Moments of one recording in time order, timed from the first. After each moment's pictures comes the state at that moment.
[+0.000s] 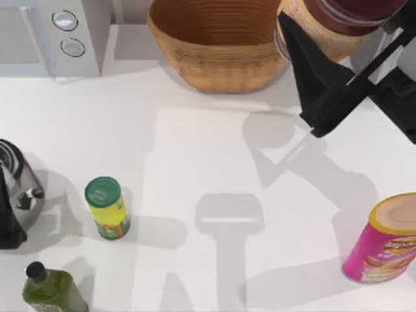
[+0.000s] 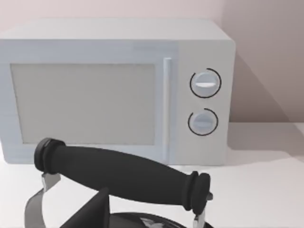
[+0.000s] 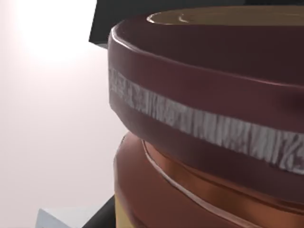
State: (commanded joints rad) left arm 0.00 0.00 0.00 0.00 0.00 0.00; right arm 0.55 1.28 0.58 1.17 -0.25 -0.07
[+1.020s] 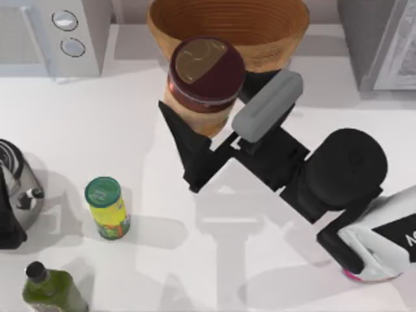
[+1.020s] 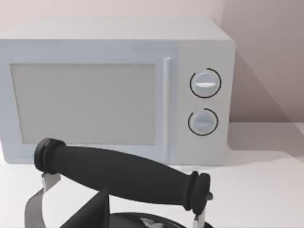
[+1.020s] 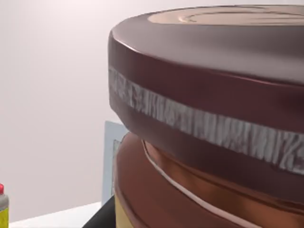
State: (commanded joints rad) left arm 0.00 0.00 0.00 0.00 0.00 0.00; right arm 0.77 1.90 0.70 1.48 -0.08 -0.02
